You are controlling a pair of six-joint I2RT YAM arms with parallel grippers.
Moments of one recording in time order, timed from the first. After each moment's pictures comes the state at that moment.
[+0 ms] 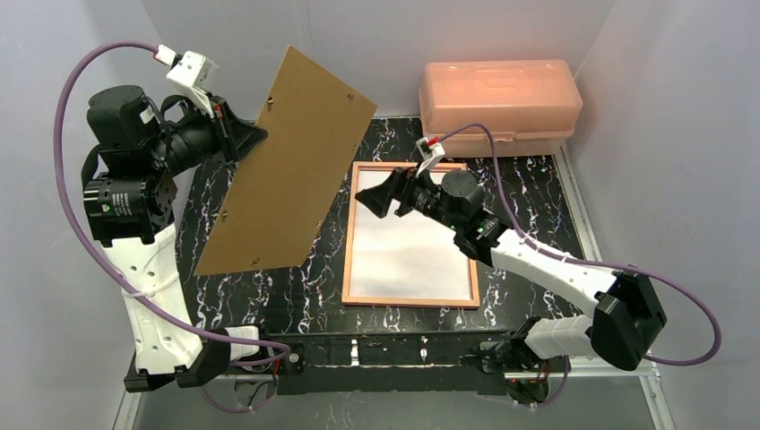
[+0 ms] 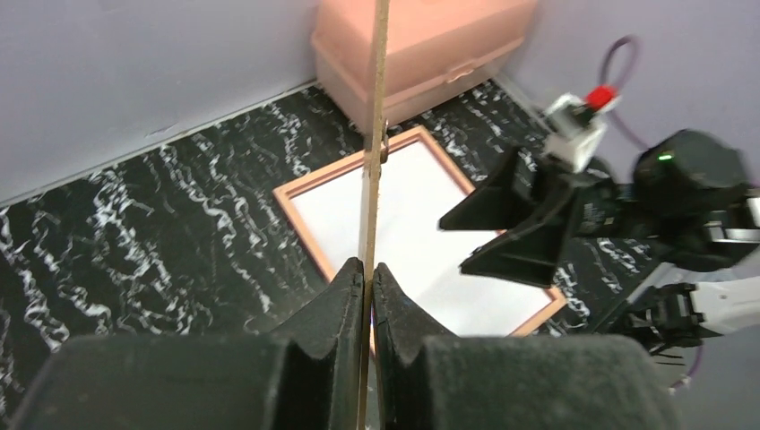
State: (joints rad) left arm 0.08 1.25 2.08 -1.12 0.71 0.04; right arm 0.84 1.29 0.96 0.31 -0.13 0.63
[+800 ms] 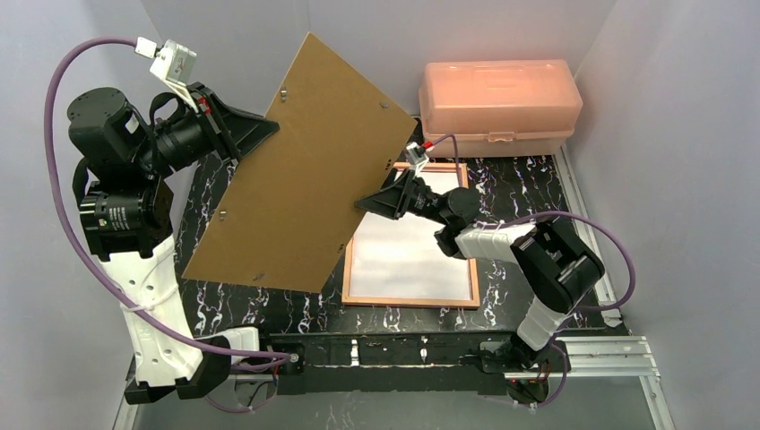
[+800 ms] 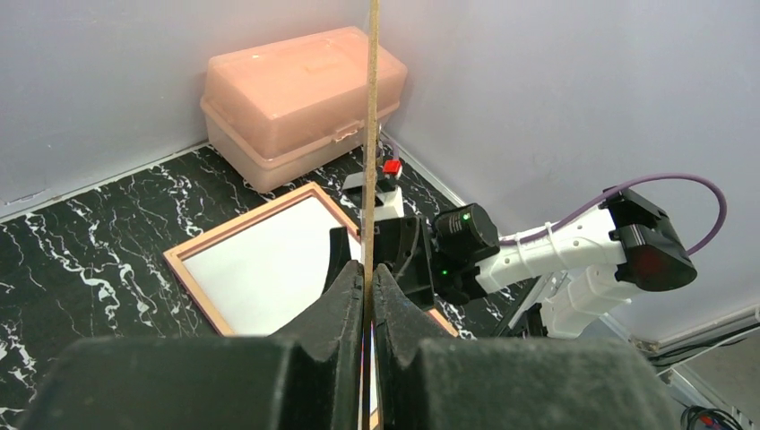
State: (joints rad) left arm 0.08 1.22 2.08 -0.91 0.93 -0.28; right arm 0.70 1.69 0.80 1.39 -0.65 1.28
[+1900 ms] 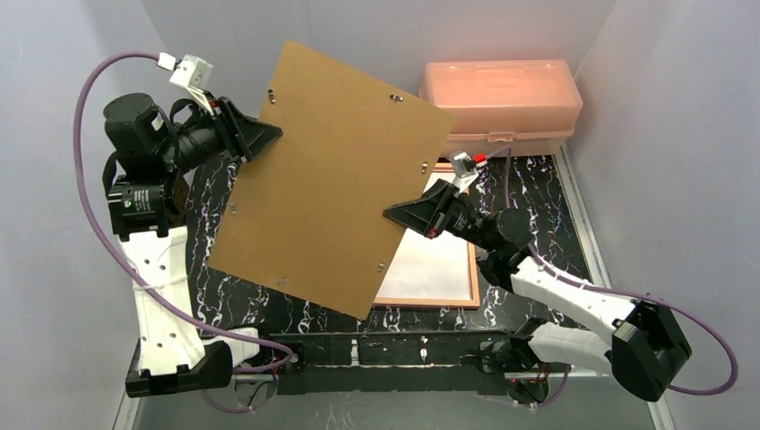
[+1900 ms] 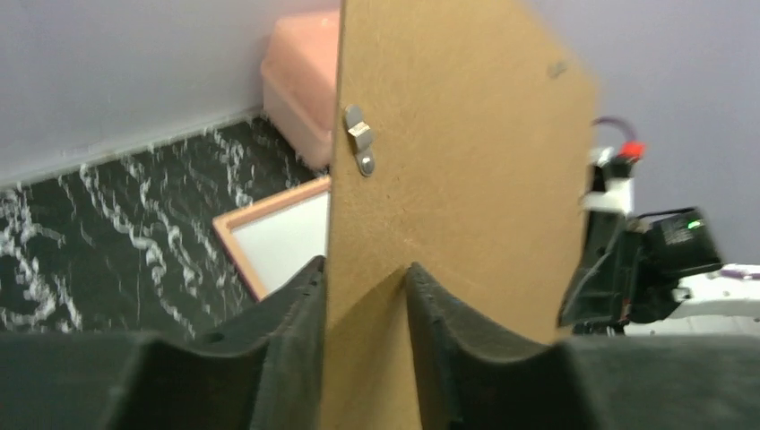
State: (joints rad) left arm 0.10 1.16 1.80 -0.76 0.86 -0.24; right arm 0.76 1.12 0.60 1.02 -0.50 1.15
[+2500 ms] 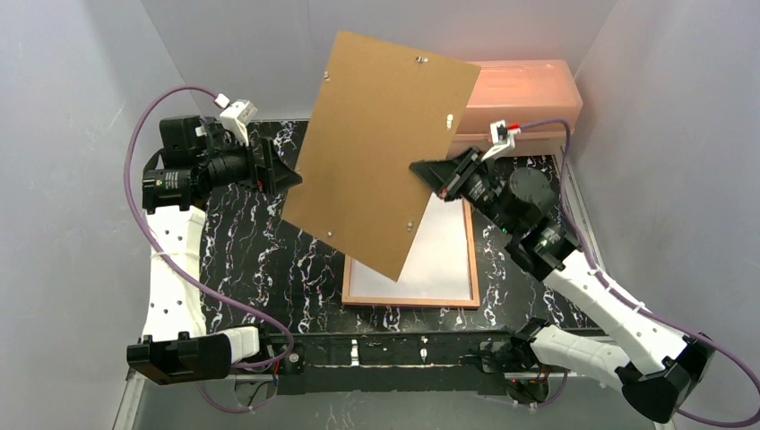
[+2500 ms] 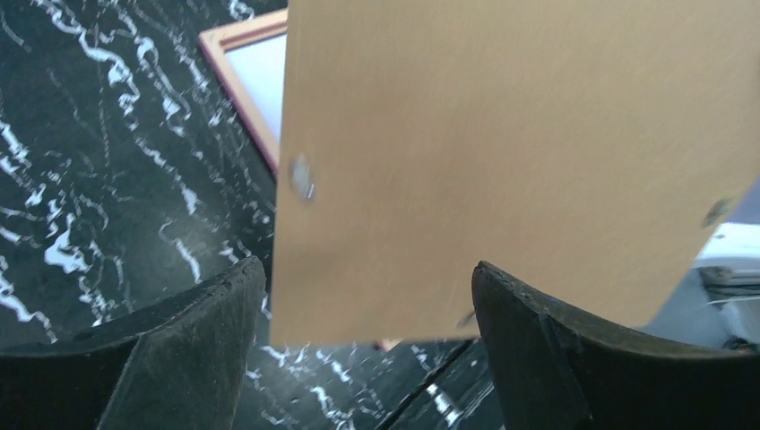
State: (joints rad) left arm 0.09 1.22 1.57 -1.00 0.83 0.03; right arm 0.74 0.93 0.91 0.20 -0.08 0.86
